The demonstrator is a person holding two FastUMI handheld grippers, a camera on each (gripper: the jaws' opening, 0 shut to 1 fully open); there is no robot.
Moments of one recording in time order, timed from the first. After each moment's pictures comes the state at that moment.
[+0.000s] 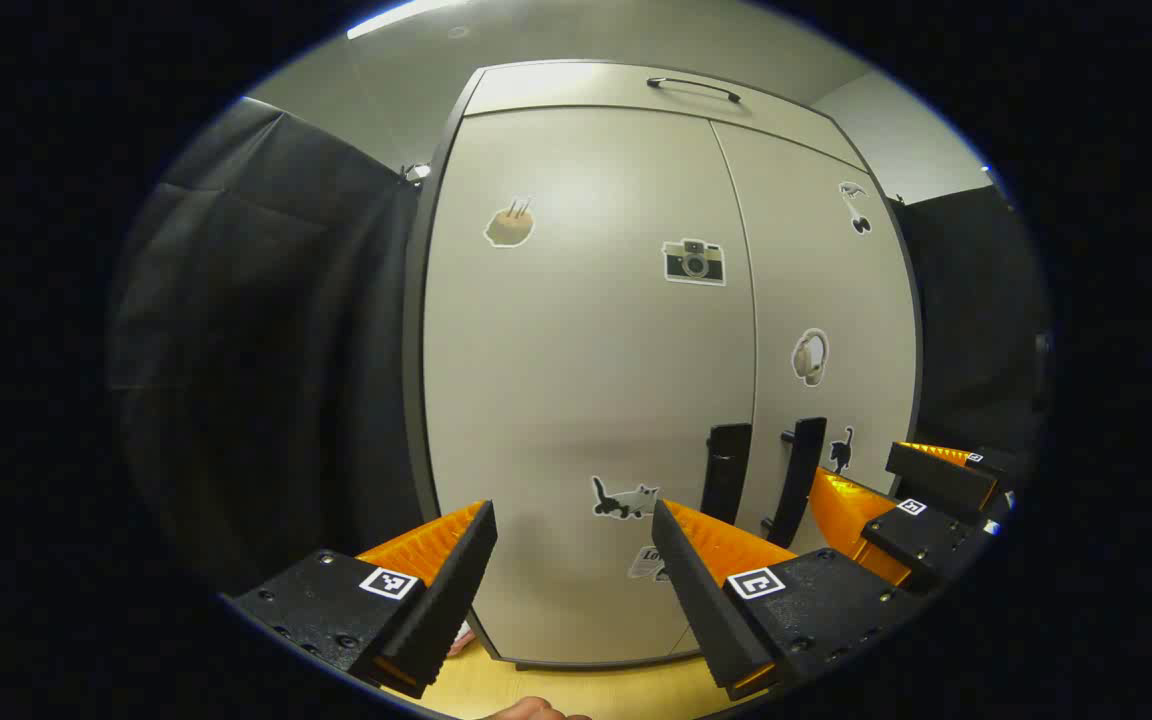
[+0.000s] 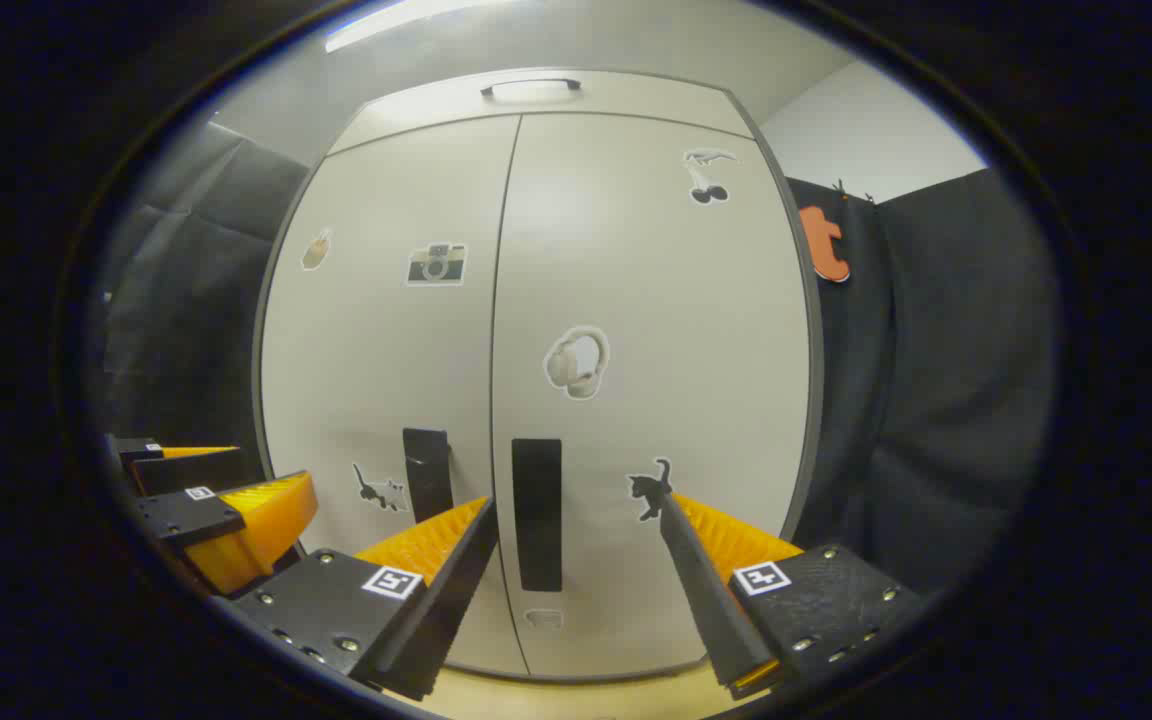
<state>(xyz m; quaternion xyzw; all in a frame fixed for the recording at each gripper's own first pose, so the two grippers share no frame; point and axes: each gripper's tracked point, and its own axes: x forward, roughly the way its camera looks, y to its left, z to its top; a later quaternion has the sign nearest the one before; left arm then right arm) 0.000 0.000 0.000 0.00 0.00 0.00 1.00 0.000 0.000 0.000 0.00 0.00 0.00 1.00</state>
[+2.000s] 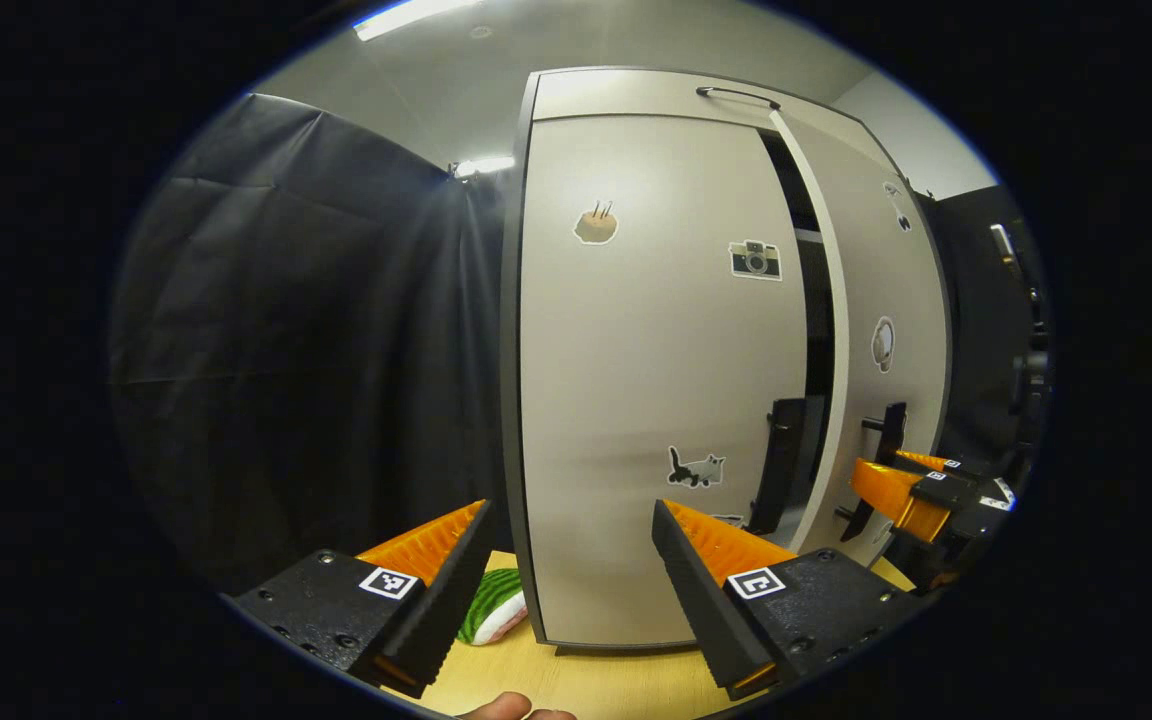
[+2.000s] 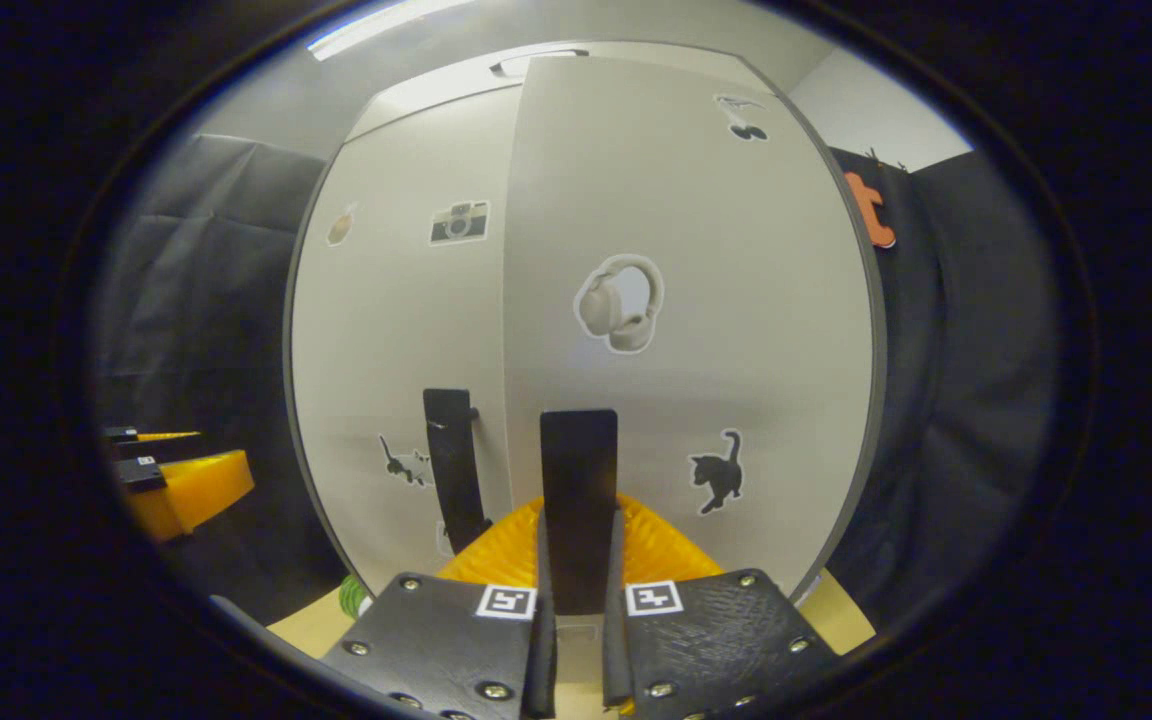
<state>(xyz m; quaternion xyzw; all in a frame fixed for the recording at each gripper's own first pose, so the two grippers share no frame) -0.041 0.041 -0.012 0.00 0.01 0.06 1.00 0.002 0.010 -0.031 0.01 0.02 0.09 1.00</state>
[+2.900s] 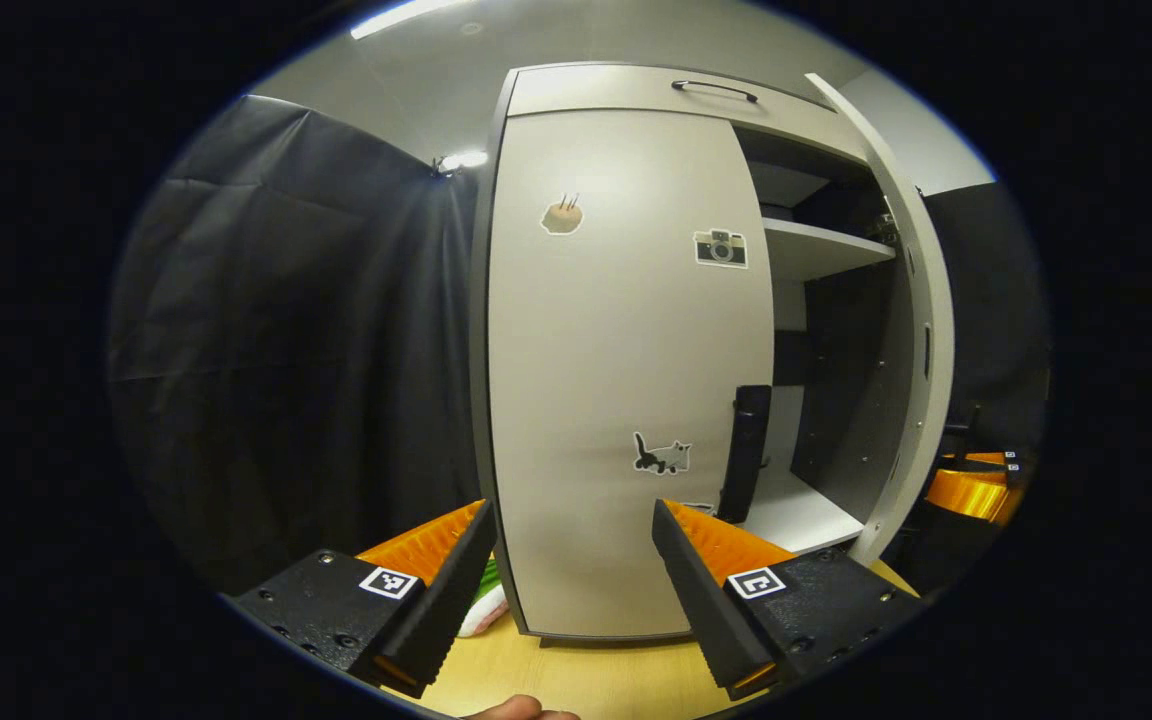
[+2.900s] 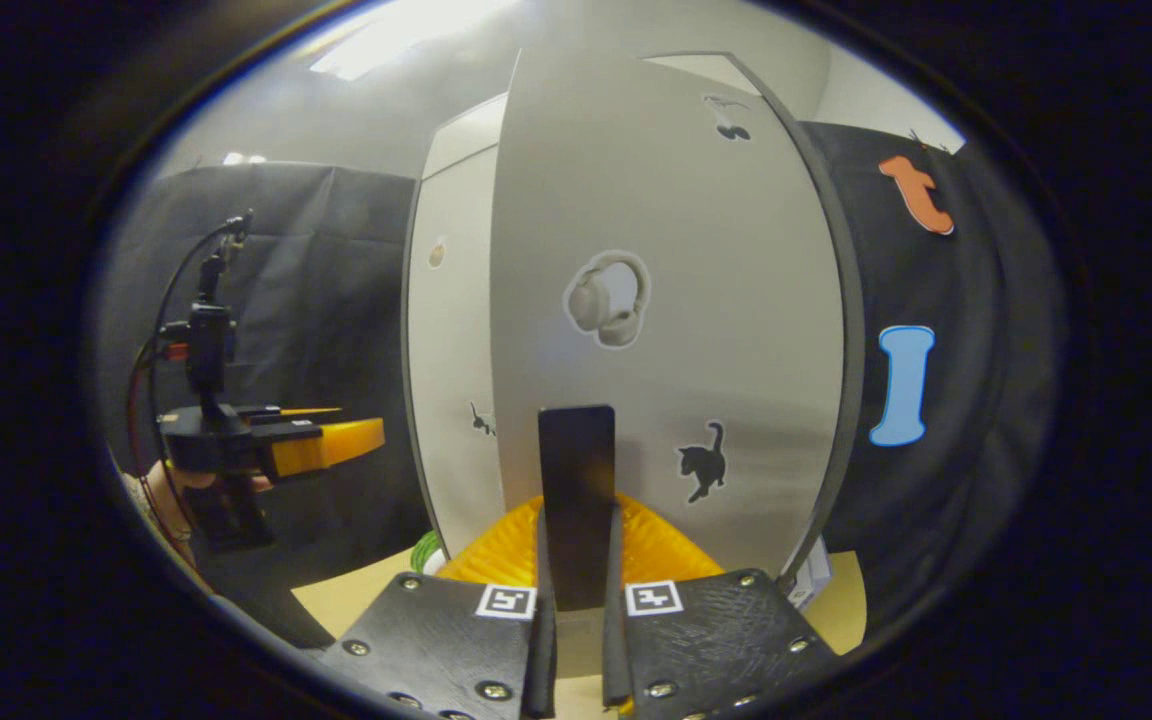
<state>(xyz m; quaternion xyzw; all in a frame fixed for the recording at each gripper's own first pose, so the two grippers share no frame) -0.042 0.012 -0.022 0.00 0.02 0.04 1.00 -0.076 -0.054 -0.028 0.02 0.05 0.26 0.97</state>
